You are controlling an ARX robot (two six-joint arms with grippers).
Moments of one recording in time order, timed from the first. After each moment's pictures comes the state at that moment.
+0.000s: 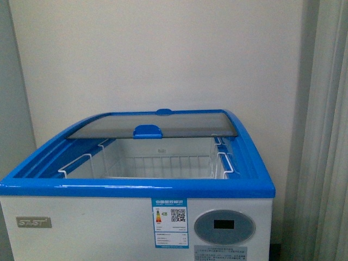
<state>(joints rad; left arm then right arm) 0.00 0.01 0.01 0.00 0.00 0.00 0.00 0.12 0.14 -0.03 0.00 0.00</state>
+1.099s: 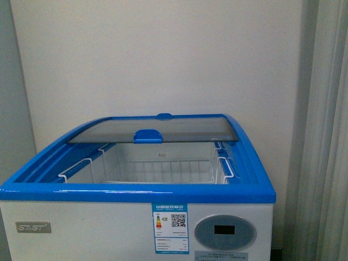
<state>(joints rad) 0.00 0.01 0.01 0.00 0.00 0.00 0.00 0.01 0.02 0.00 0.00 0.00</state>
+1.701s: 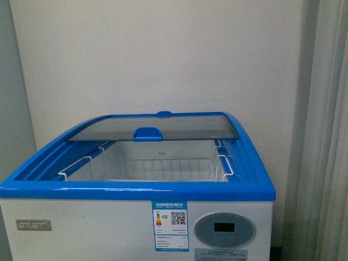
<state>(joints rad) 0.00 0.01 0.01 0.00 0.00 0.00 0.00 0.01 0.02 0.00 0.00 0.00</state>
